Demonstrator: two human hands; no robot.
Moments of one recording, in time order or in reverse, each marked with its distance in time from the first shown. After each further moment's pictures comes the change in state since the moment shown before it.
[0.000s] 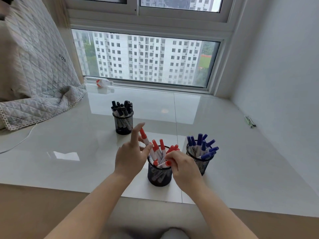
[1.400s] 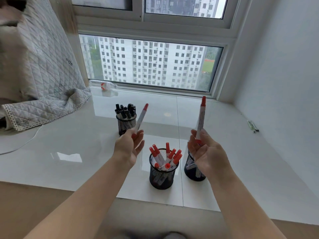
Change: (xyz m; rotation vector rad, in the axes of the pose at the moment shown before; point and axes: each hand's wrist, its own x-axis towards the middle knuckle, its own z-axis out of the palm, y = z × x) left_hand 0.038 0.008 -0.015 -1.283 0.119 -0.960; right_hand 0.032 -0.008 -0.064 1.658 0.255 0.596
